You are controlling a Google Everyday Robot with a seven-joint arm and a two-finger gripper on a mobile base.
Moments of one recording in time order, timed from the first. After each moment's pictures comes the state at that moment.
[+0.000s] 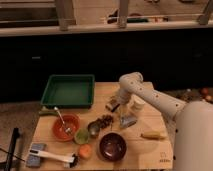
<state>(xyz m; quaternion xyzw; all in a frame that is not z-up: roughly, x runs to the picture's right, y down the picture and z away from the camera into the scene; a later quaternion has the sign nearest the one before) 0.087 0.125 0.917 -0.30 -0.18 -0.15 0.92</state>
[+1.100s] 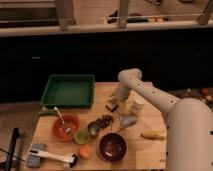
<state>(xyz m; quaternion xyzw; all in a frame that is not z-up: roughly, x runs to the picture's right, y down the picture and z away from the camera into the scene) 0.083 0.108 0.932 -0.31 -0.19 -0.17 0.92</state>
